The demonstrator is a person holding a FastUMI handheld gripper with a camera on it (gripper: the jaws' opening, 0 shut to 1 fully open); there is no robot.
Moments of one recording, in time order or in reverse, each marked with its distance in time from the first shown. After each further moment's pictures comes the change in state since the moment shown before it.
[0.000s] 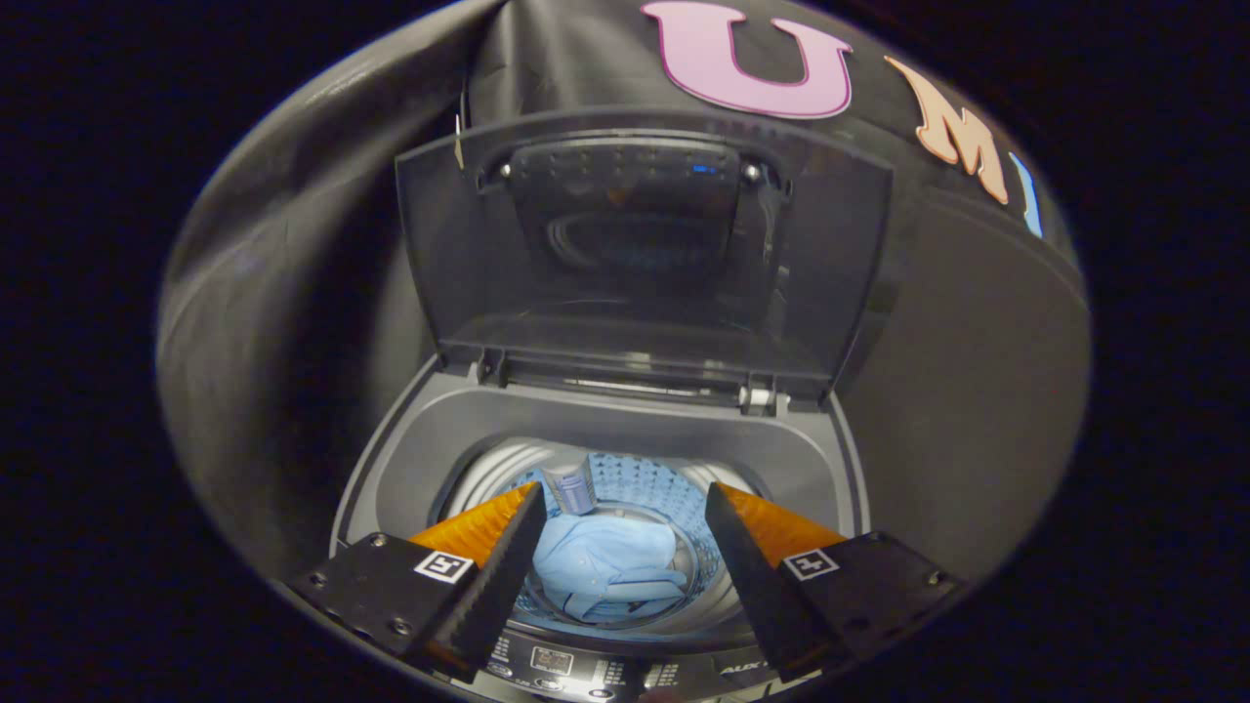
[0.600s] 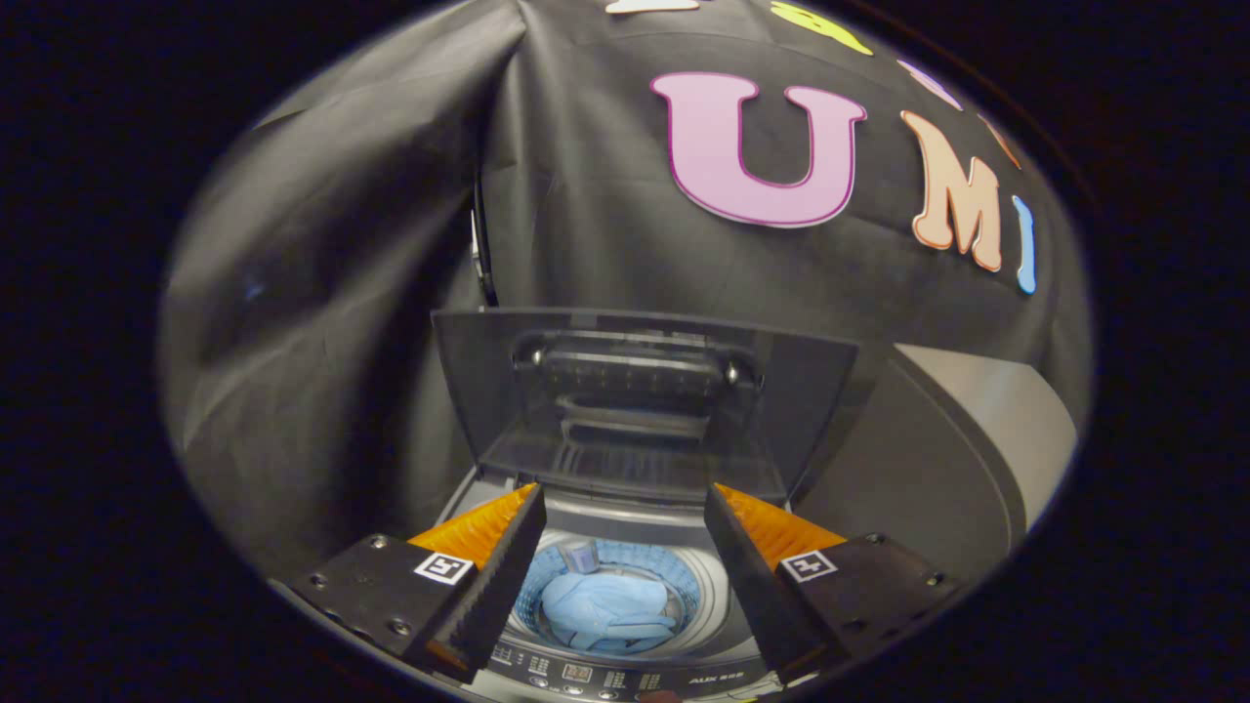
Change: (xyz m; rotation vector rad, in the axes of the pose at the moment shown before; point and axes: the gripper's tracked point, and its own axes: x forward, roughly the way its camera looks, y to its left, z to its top) arm -0.057 -0.001 0.128 0.010 -0.200 0.001
